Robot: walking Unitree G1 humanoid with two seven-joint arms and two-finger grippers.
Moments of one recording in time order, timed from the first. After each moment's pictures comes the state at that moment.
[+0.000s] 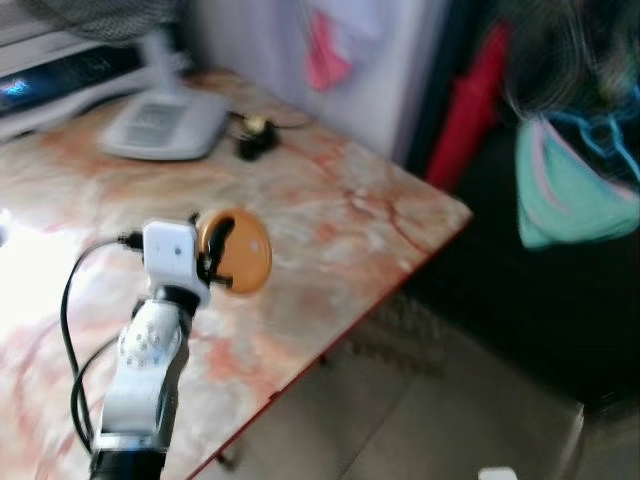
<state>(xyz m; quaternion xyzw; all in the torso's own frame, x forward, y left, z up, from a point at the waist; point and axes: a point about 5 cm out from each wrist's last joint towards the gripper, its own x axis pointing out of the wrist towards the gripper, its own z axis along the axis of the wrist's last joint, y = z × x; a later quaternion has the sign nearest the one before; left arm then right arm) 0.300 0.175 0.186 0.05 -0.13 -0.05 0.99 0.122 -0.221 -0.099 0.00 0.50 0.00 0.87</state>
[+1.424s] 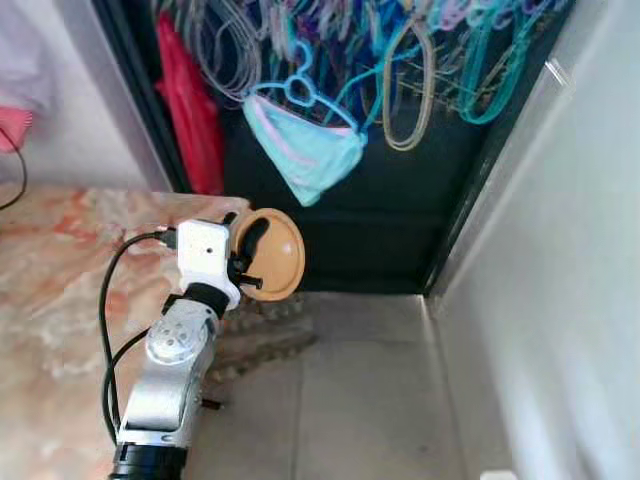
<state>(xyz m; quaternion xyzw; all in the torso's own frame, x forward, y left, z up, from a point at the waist) 0.300 0.157 0.181 0.04 -0.12 -0.10 0.99 0.122 -0.221 -0.099 0.00 0.50 0.00 0.87</state>
